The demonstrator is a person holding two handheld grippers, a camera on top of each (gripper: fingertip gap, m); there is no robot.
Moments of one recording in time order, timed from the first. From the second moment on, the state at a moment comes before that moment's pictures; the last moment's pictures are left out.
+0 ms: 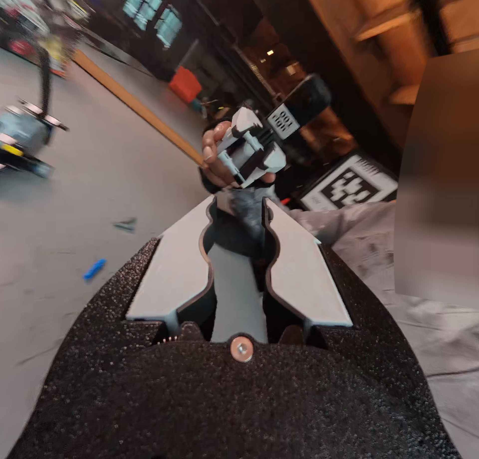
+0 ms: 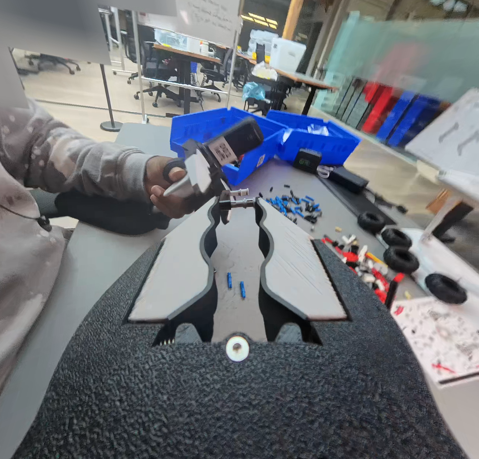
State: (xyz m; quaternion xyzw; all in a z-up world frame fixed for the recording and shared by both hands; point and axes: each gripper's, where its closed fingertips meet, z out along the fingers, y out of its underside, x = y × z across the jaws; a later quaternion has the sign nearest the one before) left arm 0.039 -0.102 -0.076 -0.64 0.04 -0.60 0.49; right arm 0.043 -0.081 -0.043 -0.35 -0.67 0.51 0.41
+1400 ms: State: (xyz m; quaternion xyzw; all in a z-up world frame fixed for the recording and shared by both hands) left arm 0.039 -0.099 -0.087 -0.72 0.12 -0.42 0.54; right arm 0.033 -0.093 -0.081 -0.40 -0.62 0.61 0.29
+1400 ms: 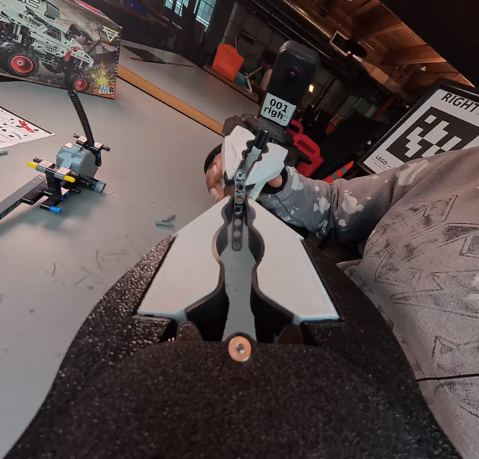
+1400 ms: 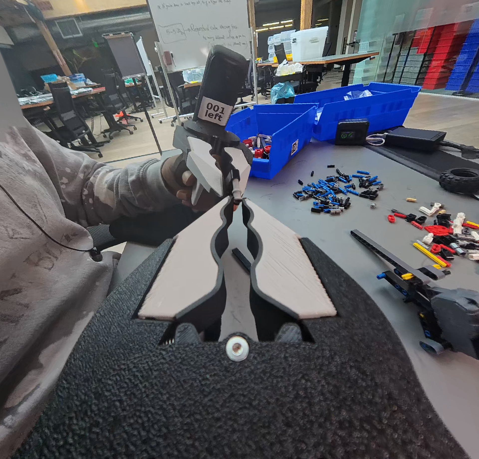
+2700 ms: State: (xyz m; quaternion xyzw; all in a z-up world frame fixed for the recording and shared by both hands) left arm 0.048 -0.102 -0.096 -0.73 0.16 -0.39 0.53; right arm 0.039 -0.101 -0.084 -0.38 -0.59 0.66 0.25
